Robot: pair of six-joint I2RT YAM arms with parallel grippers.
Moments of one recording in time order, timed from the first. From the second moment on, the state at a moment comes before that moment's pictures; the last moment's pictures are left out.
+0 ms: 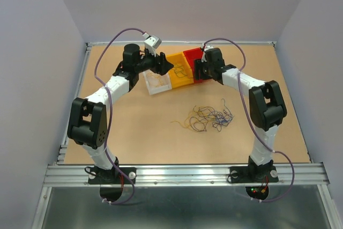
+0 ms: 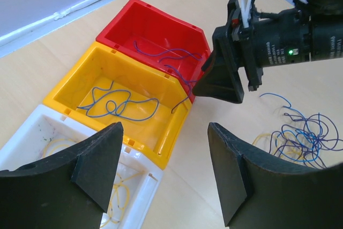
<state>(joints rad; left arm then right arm) -0.32 1.68 1.20 0.24 0.58 -0.09 0.38 1.95 1.43 -0.16 -0.04 0.19</state>
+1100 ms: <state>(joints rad) -0.32 1.68 1.20 0.24 0.58 -0.09 0.38 2.07 1.54 -0.16 -0.07 0.13</state>
